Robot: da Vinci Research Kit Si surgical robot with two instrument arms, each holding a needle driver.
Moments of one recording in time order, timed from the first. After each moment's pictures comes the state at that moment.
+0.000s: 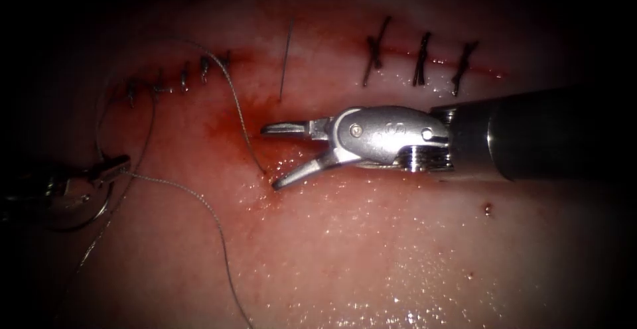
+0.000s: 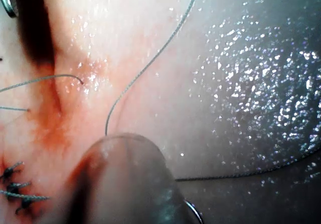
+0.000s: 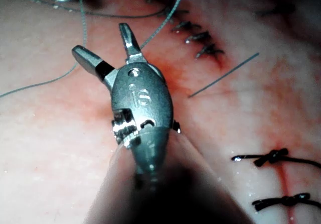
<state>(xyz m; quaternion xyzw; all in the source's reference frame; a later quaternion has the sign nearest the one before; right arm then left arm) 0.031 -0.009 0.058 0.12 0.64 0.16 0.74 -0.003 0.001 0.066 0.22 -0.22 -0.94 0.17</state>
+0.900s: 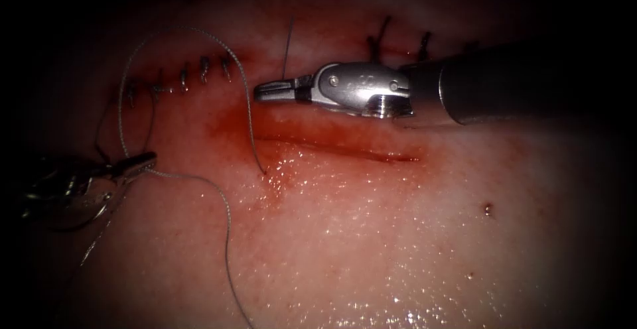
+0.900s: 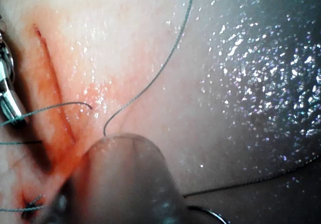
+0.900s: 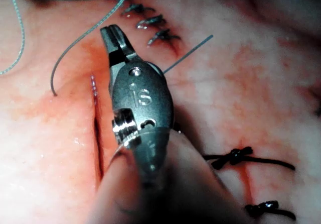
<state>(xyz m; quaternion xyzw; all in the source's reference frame) 0.034 -0.005 0.070 0.07 0.64 0.20 0.74 -0.006 0.002 0.065 0.26 -0.21 -0.91 0.24</state>
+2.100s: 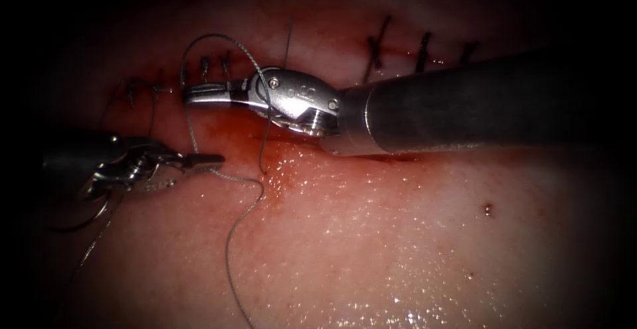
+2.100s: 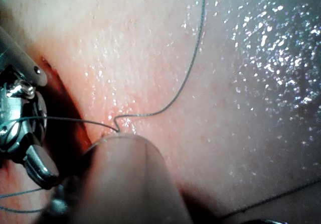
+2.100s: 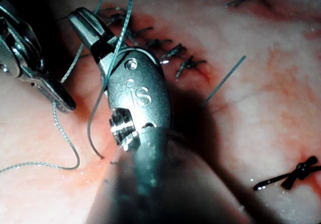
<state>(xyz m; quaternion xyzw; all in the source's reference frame) 0.040 -0.004 0.067 0.14 0.74 0.19 0.63 -0.015 0.004 0.067 0.29 -0.07 -0.87 0.39</state>
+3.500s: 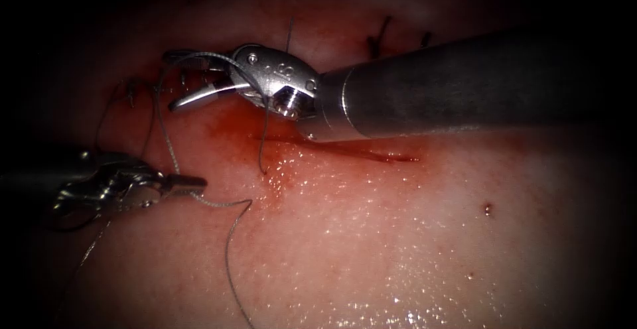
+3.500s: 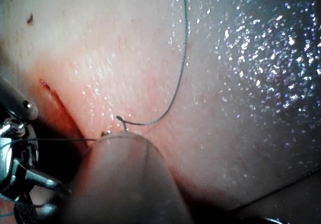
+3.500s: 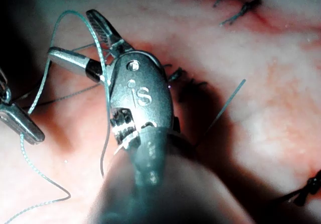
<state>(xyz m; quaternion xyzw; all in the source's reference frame) 0.042 -0.002 0.065 0.16 0.73 0.22 0.62 -0.013 0.003 0.062 0.30 -0.09 -0.86 0.41</state>
